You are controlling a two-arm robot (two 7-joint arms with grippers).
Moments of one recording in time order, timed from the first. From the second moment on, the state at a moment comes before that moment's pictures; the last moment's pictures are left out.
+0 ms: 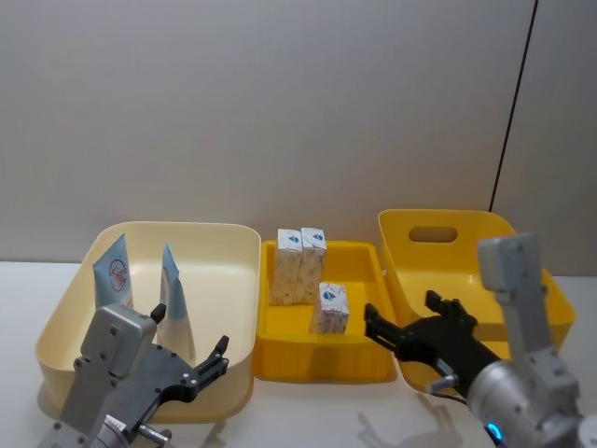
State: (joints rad) left arm -0.24 0.38 0.45 -1.63 -0.20 0.01 -0.01; right arm 0.20 0.29 -0.25 -1.79 0.32 0.46 0.06
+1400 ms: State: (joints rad) left arm -0.24 0.38 0.45 -1.63 -0.20 0.01 -0.01; right arm 0.48 0.10 -0.33 -1.54 0.27 0.77 -0.04
